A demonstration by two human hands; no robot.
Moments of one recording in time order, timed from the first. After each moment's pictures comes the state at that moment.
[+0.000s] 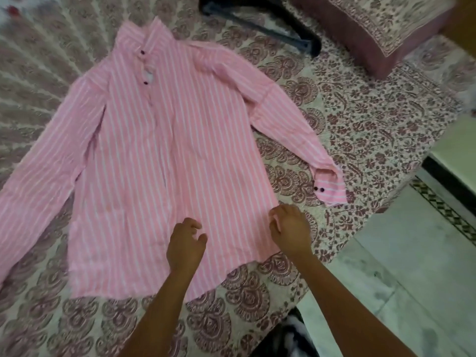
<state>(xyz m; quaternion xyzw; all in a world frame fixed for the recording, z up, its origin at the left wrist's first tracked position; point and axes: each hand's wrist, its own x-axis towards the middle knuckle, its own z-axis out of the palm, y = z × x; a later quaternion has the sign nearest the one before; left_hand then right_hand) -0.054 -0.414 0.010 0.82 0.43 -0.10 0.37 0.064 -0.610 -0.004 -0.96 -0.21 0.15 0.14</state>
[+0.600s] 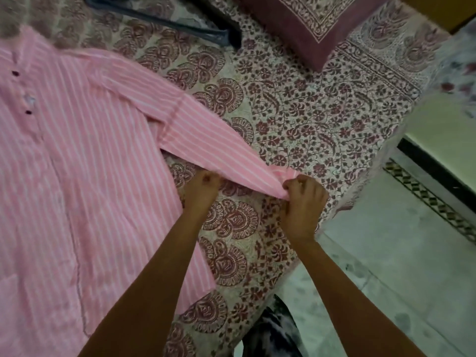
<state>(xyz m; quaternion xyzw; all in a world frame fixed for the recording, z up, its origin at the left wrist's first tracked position) 0.227 -0.538 -0.012 0.71 0.41 -0.13 0.55 0.245 -0.740 -0.011 -0.98 -0.08 -0.04 0.15</state>
